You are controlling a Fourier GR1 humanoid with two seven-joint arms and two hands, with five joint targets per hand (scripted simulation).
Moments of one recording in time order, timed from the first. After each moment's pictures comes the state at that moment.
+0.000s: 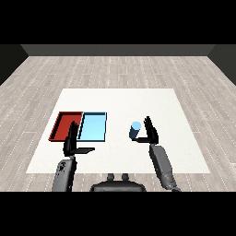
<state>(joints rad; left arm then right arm) 0.05 0.03 0.04 -1.59 0.02 -0.02 -0.38 -0.25 -0.02 -0.03 -1.13 -0.11 0.02 -0.34</state>
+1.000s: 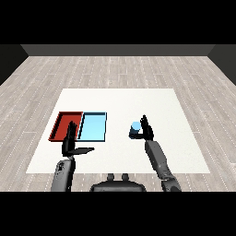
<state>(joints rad) 0.07 0.04 0.04 -1.61 0.00 0.00 -0.39 -0.43 -0.01 -0.08 -0.80 -0.19 0.00 -0.42</state>
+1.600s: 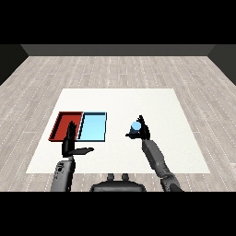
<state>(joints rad) 0.07 0.04 0.04 -1.63 0.00 0.01 -0.39 -0.48 0.00 0.00 -0.73 -0.28 -0.03 -0.46</state>
